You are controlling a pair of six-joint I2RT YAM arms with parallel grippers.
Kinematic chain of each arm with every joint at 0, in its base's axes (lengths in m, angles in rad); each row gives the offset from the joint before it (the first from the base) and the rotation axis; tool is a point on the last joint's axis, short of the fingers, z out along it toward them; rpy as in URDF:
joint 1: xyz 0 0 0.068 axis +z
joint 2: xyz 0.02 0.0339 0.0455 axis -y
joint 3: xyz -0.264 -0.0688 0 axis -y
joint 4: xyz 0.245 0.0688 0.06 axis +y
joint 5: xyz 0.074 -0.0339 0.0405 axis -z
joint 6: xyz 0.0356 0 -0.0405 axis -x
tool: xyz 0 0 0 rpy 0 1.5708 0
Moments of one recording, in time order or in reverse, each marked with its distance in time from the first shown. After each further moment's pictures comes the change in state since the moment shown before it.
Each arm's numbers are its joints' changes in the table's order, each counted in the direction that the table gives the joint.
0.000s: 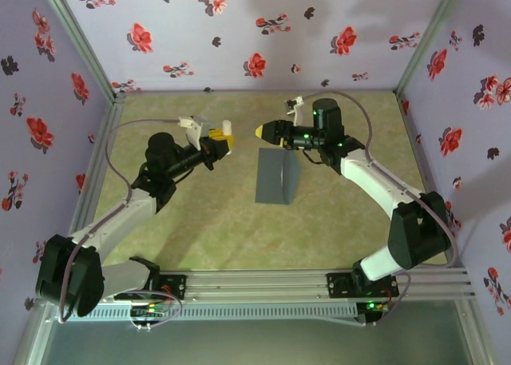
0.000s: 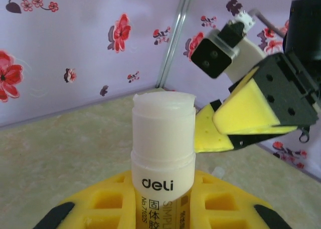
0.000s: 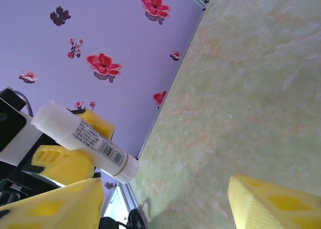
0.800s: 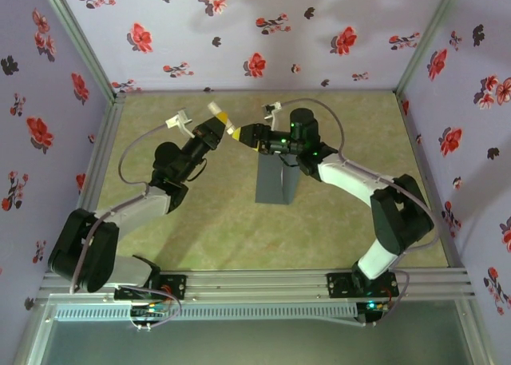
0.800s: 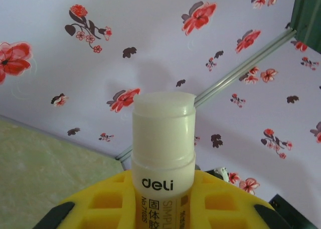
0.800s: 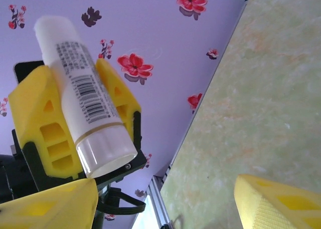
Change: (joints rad) left arm -0.060 -0.170 -0.064 -0.526 -0.347 0.742; right arm 0.148 -0.145 -0.035 -0.395 0.045 -0.237
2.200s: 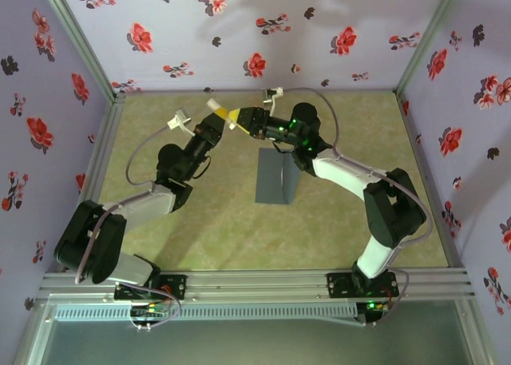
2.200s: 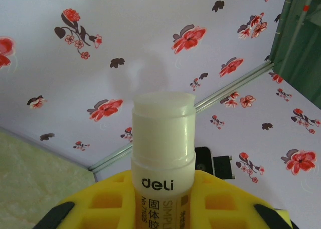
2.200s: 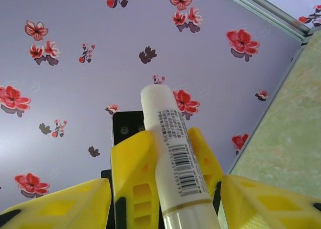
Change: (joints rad) left arm -0.021 -0.057 0.011 -0.124 -0.059 0.137; right arm 0.009 -0.058 0.068 -0.293 0.021 -0.178
